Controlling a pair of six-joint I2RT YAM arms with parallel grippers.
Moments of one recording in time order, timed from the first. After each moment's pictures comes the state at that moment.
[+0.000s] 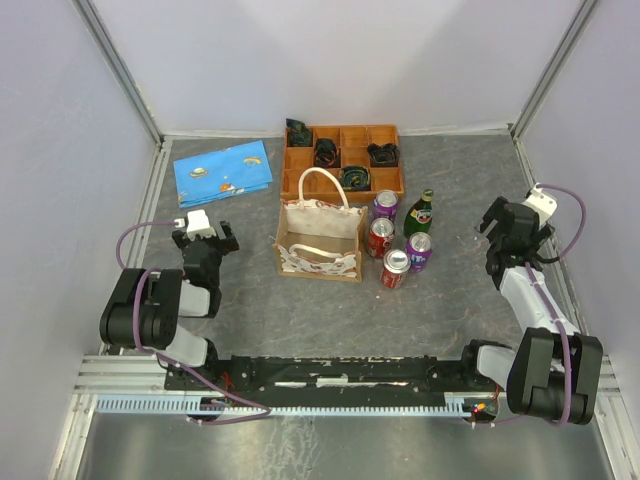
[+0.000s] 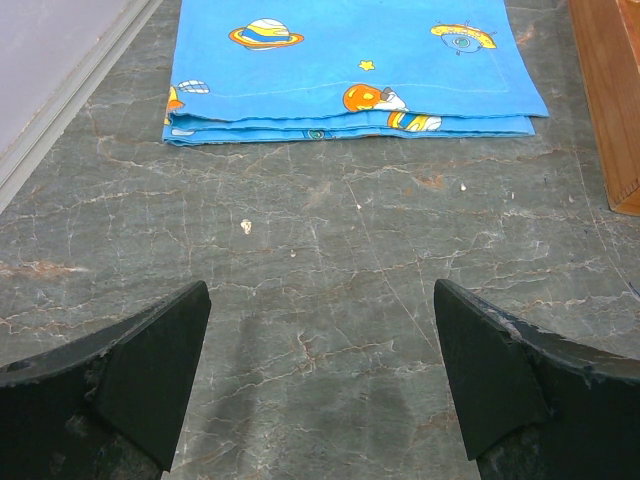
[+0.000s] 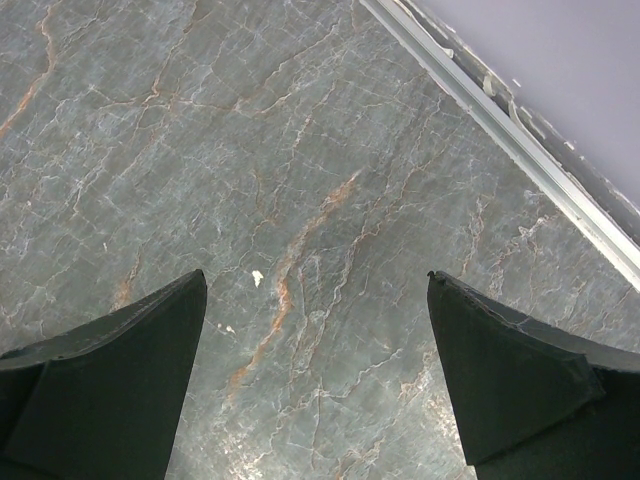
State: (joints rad) left arm -0.03 1.51 0.19 1.18 -0.23 -0.06; right arm -0.18 1.13 0.57 0.07 0.39 0.31
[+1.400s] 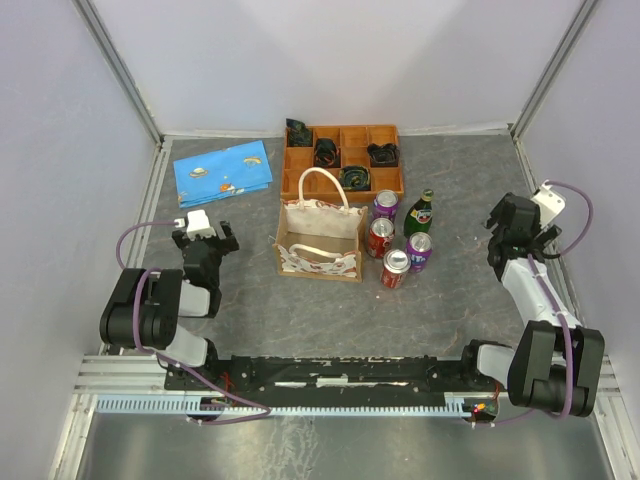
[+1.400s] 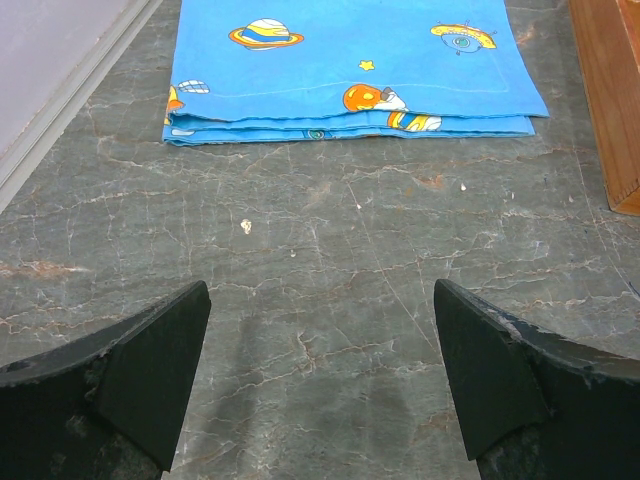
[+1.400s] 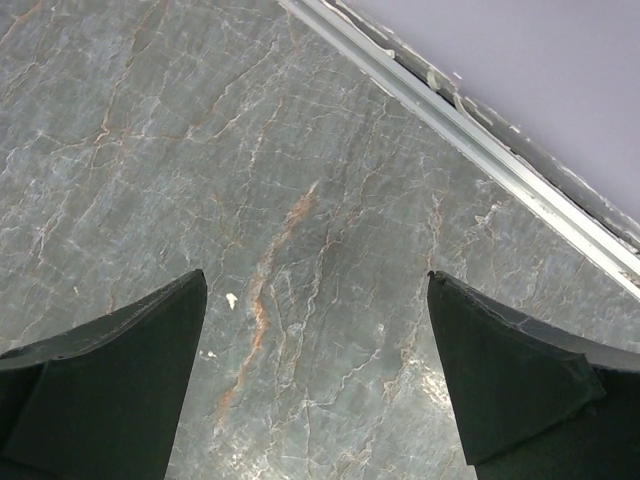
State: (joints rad) left arm -0.03 1.51 0.19 1.18 -0.23 -0.06; right arm -0.18 1.17 0.64 -0.02 0.51 0.39
